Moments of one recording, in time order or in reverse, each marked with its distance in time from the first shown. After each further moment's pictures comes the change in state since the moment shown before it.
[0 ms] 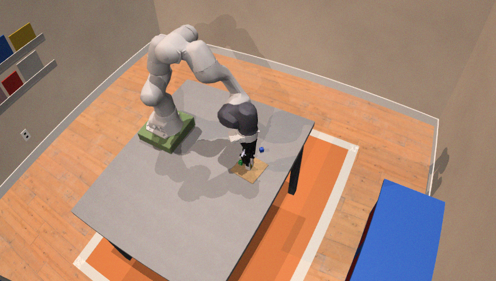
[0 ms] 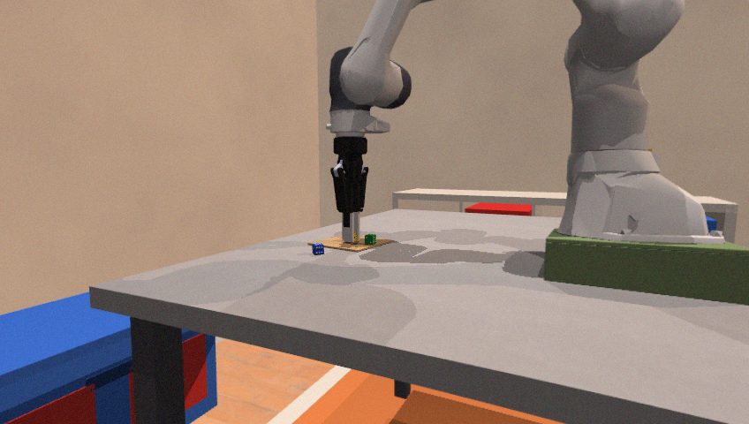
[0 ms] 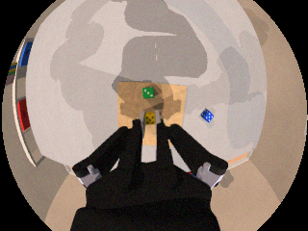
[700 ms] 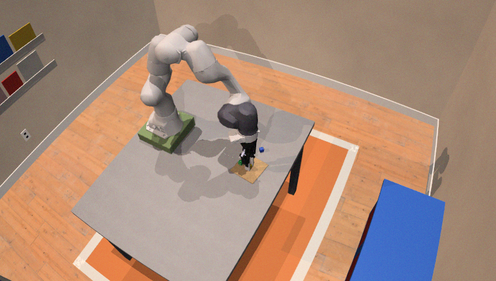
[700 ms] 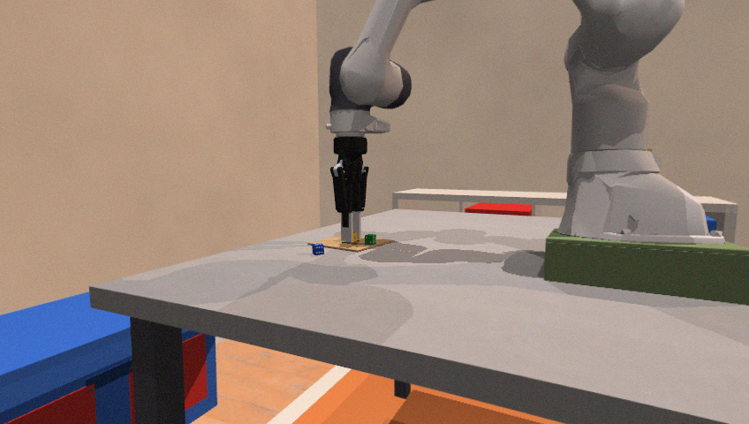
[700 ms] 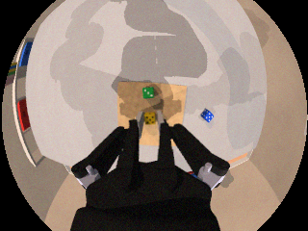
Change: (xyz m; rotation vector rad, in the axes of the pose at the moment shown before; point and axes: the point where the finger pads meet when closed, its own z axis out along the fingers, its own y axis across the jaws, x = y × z) arm 0.000 0.000 0.000 0.000 0.000 0.000
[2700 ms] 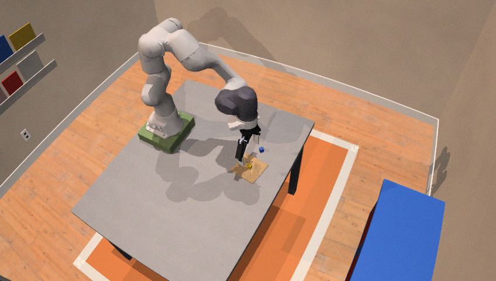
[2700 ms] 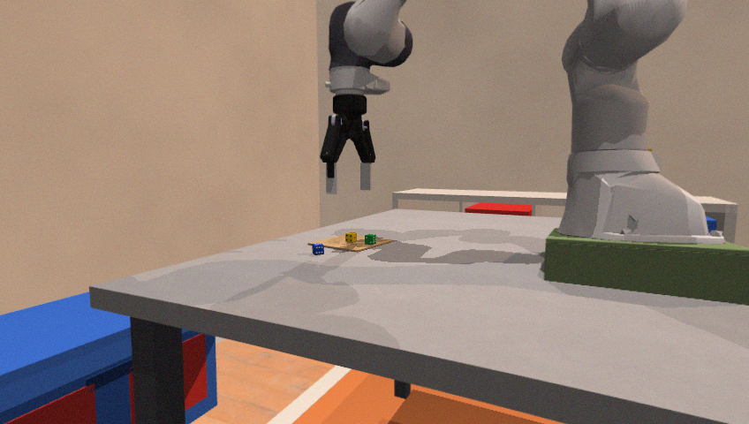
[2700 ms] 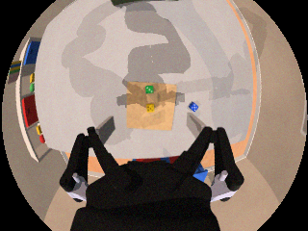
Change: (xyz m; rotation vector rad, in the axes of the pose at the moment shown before) arm -0.001 0.000 -0.089 -0.003 -0.002 -0.006
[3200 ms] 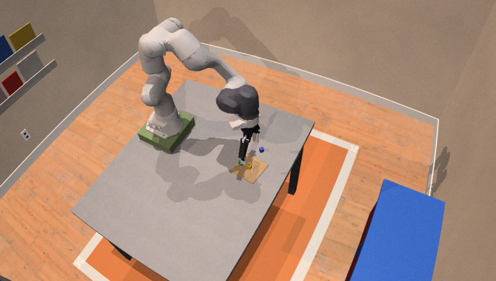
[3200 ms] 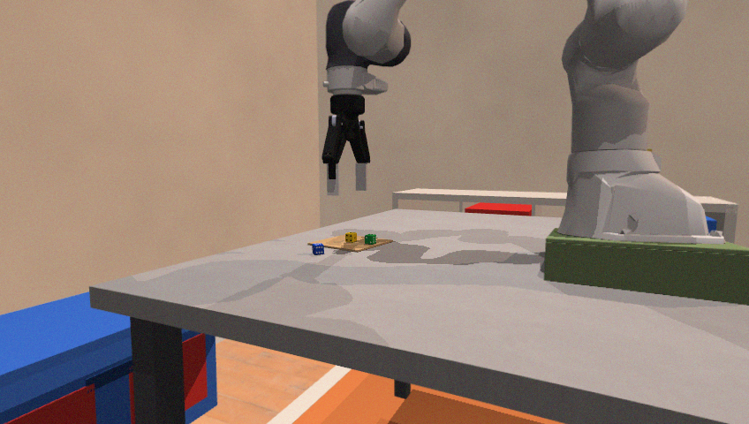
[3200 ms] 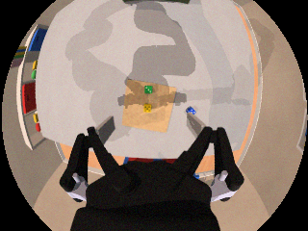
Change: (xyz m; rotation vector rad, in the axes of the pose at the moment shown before) arm 0.001 0.009 0.001 0.009 0.001 -0.108
